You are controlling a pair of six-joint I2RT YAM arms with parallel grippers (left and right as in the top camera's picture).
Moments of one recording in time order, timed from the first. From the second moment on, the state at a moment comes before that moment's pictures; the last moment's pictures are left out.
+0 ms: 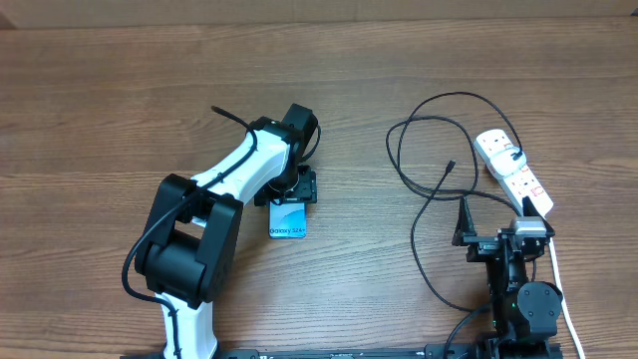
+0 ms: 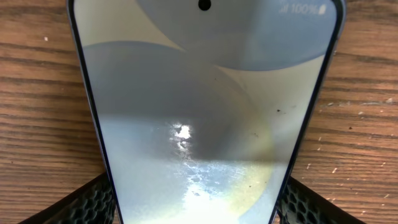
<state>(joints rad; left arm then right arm) -0.44 2.03 1.36 -0.94 0.01 -0.50 0.03 0.01 0.02 -0.03 0.05 -0.05</state>
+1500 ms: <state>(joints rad) -0.33 2.05 1.56 -1.05 0.52 -0.39 0.03 0.01 0.02 -0.03 0.05 -0.05</state>
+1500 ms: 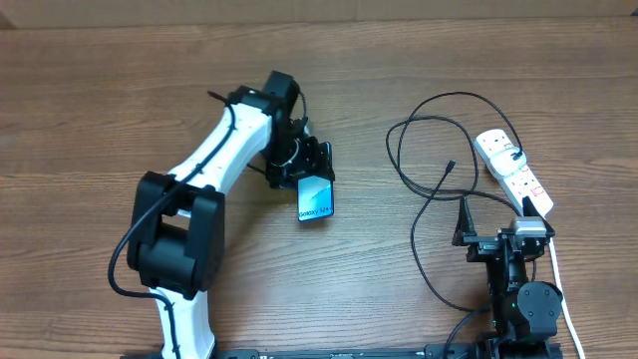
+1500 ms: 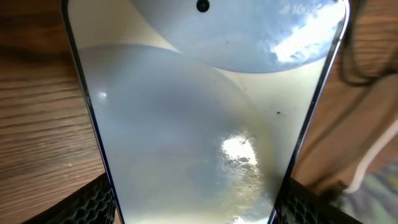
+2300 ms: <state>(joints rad) -0.21 2.05 1.56 -0.89 1.24 -0.37 0.03 0.01 0.02 -0.03 0.05 -0.05</state>
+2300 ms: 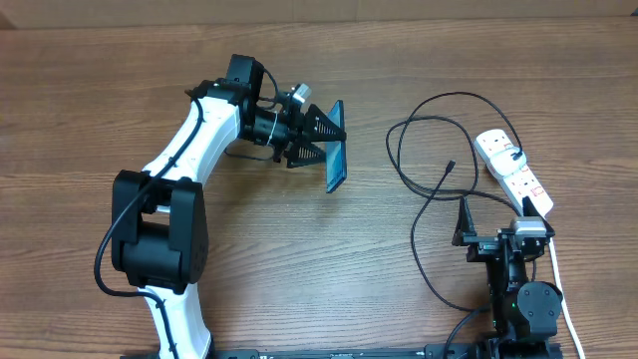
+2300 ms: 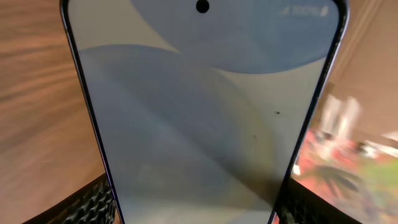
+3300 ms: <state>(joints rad) -0.21 2.05 1.57 -0.75 1.51 -0.79 0.03 0.01 0.02 -0.03 0.05 -0.05</state>
